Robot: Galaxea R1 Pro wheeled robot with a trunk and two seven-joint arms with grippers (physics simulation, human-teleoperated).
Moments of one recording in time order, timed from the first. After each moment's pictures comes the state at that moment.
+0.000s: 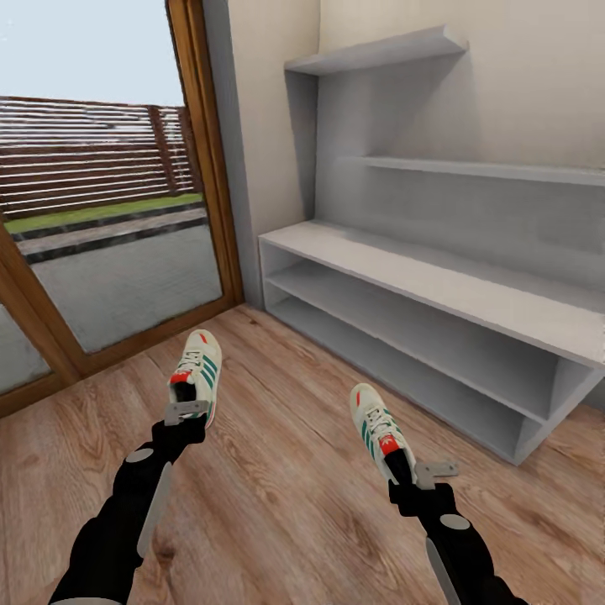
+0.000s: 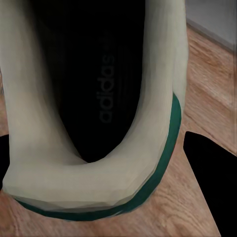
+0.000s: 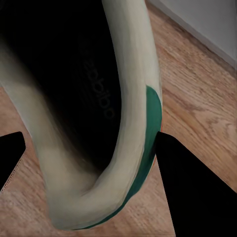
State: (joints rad) left arm -0.40 -0.04 0.11 -1.31 -0.03 0.48 0.00; right arm -0.15 -0.01 0.10 -1.44 0.00 0.61 -0.19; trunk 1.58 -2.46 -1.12
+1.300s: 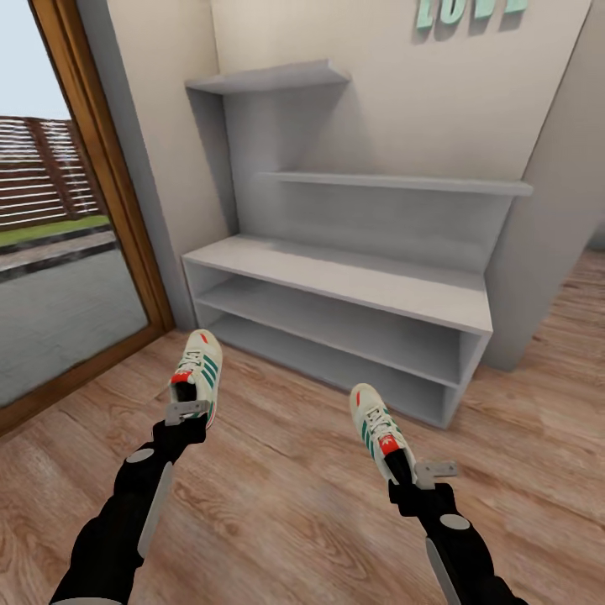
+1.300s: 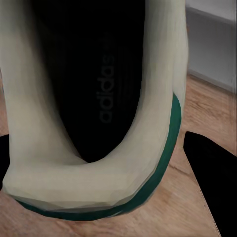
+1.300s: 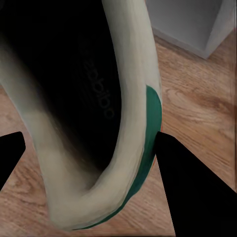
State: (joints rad) left arm -0.40 -0.04 0.11 -1.31 -0.03 0.48 0.00; right arm -0.15 -0.01 0.10 -1.44 0.00 0.61 -0.19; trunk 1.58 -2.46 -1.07
